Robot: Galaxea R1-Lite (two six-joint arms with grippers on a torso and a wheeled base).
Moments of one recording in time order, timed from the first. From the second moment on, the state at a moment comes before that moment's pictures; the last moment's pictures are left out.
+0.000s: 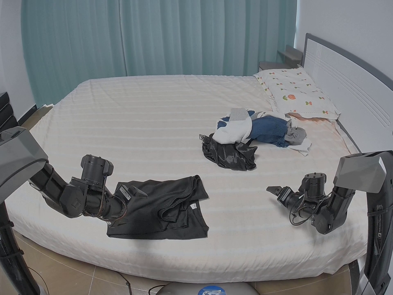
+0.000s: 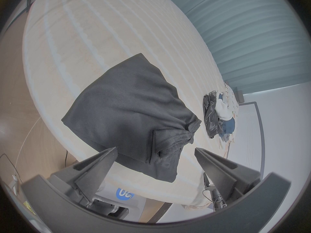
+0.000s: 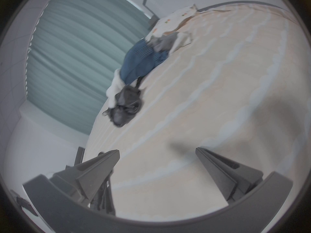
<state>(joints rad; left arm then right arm) -0.22 2.03 -0.78 -0.39 -0.21 -1.06 0.19 2.42 -0.70 -1.22 0.10 0.85</state>
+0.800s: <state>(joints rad) -0.04 2.06 -0.76 -0.49 -0.27 -1.04 0.50 2.29 -0.70 -1.09 0.09 0.73</state>
